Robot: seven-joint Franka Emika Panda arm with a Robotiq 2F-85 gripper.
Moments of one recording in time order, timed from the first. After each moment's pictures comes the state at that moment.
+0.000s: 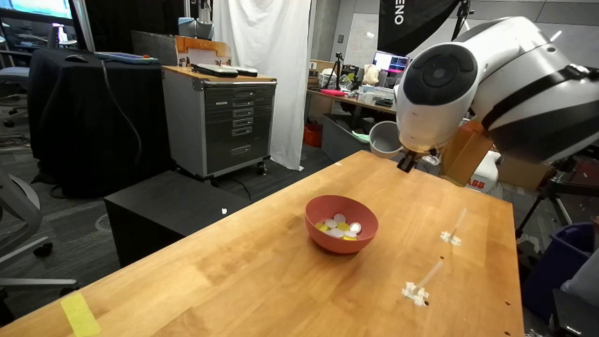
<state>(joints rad) -0.09 0.26 0.08 -2.22 -1.39 2.10 1.01</state>
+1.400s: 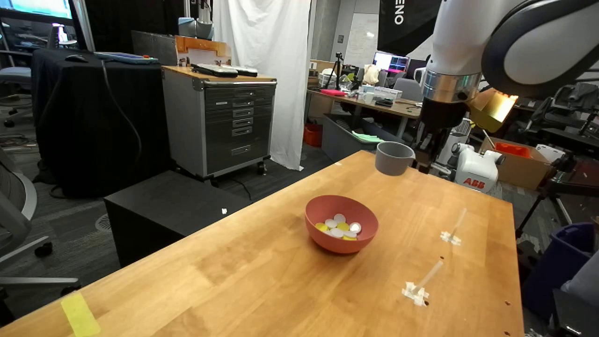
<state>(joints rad) -0.12 0.15 -0.09 -2.21 -0.49 2.36 0.17</state>
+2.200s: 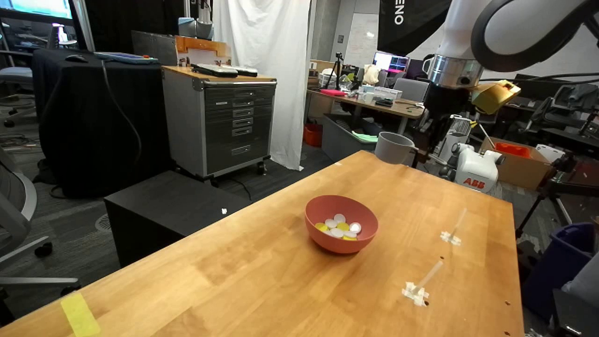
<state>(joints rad) -0.16 0.17 -0.13 -2.15 -0.25 2.38 0.00</state>
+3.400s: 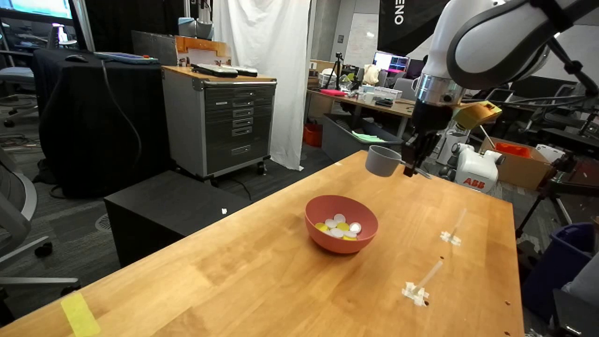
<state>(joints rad) -0.16 0.28 -0.13 -2.11 -0.12 2.42 -0.03</state>
